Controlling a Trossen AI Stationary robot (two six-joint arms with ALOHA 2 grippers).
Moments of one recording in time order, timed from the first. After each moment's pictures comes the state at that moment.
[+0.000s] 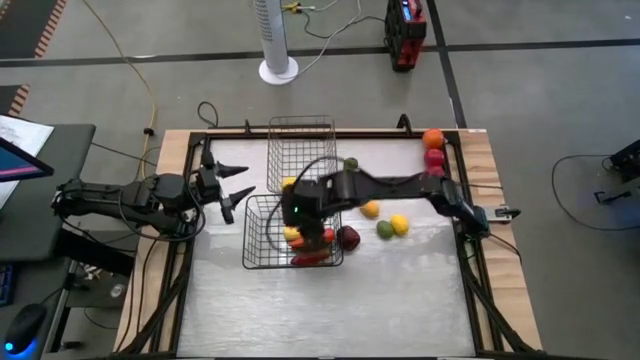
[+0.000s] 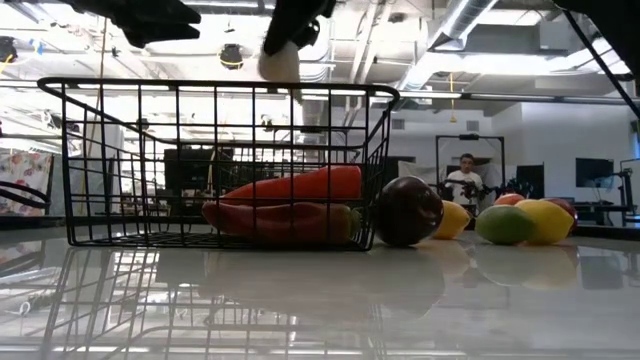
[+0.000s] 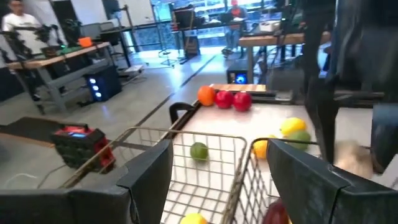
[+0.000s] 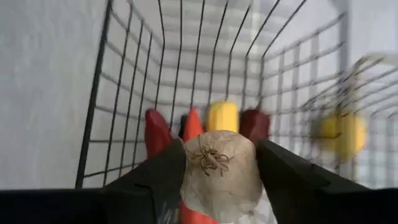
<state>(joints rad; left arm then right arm) -0.08 0.54 0.57 -0.15 -0.50 0.06 0.08 2.20 2.33 -1.18 0.05 -0.09</state>
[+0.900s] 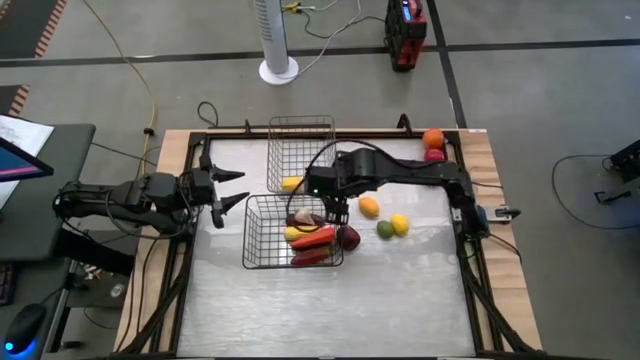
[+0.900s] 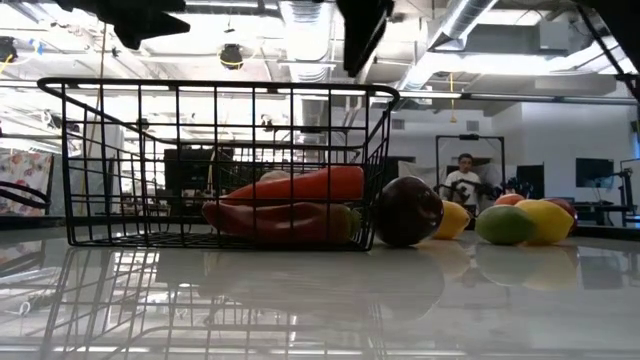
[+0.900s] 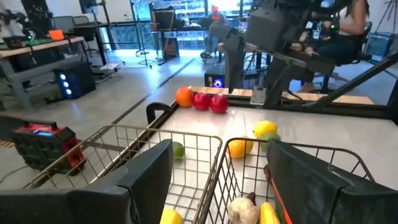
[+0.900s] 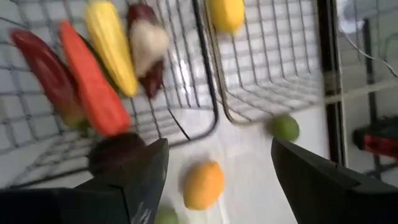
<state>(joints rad) -0.08 0.46 0.57 -0.23 -0.40 -0.01 0.01 2.06 2.27 -1.53 0.33 0.10</state>
